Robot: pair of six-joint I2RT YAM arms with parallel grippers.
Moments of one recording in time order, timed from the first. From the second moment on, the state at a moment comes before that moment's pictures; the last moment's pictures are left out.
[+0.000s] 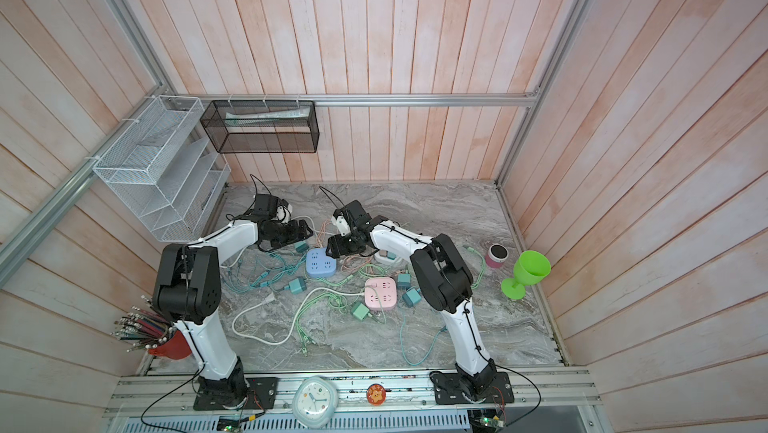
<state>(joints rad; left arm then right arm) -0.10 1.90 1.31 -0.43 0.35 -0.30 0.71 2.14 1.66 -0.47 -0.37 0.34</state>
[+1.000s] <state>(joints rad) -0.55 1.75 1.34 -0.46 0.13 -0.17 0.46 1.32 0.84 -0.29 -0.21 0.44</state>
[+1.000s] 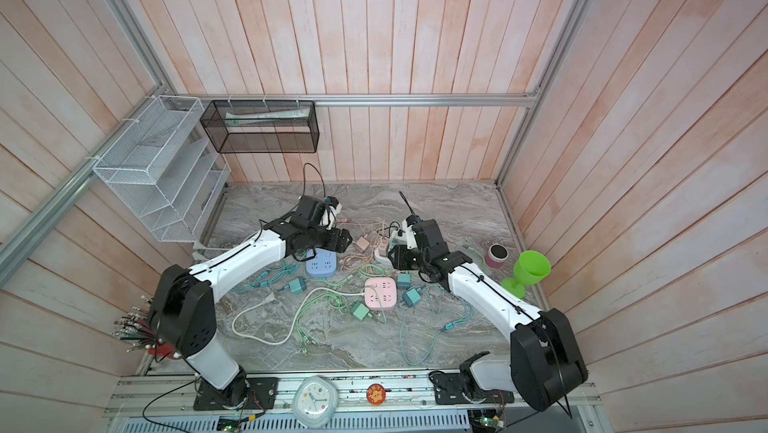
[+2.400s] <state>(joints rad) -0.72 2.09 1.61 -0.27 0.31 -0.01 0.18 1.77 0.96 -0.06 -0.53 0.28</state>
